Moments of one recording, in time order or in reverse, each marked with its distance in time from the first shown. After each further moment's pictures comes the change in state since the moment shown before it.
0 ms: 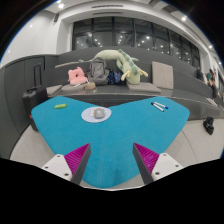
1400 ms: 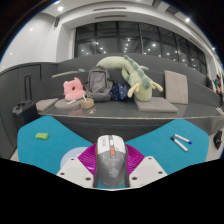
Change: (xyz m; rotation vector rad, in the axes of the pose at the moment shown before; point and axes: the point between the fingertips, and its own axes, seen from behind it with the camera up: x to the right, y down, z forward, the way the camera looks) arm 0.017 -0.190 0.278 0.118 -0.076 -0.017
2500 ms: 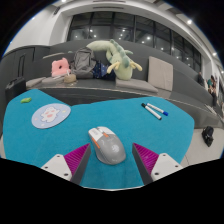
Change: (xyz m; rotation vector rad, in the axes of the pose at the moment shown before) arm 0.142 0.167 -0.063 -0.127 0.142 -0.068
